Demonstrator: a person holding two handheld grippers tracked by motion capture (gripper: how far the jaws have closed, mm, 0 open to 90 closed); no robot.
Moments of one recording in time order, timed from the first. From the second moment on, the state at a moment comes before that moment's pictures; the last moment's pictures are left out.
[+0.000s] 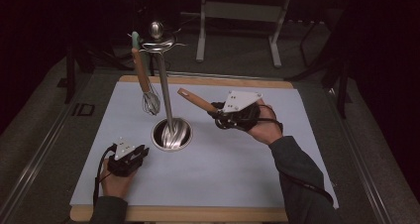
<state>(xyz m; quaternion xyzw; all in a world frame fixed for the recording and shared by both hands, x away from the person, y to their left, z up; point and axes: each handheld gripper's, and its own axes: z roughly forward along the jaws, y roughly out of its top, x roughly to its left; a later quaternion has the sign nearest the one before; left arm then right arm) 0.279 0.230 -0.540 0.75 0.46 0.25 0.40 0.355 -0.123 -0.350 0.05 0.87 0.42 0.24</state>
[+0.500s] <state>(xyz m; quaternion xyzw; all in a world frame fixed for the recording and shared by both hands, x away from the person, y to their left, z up) 0.279 0.230 -0.539 0.75 0.46 0.25 0.40 0.353 -0.115 -0.316 0.03 0.86 0.43 0.28</state>
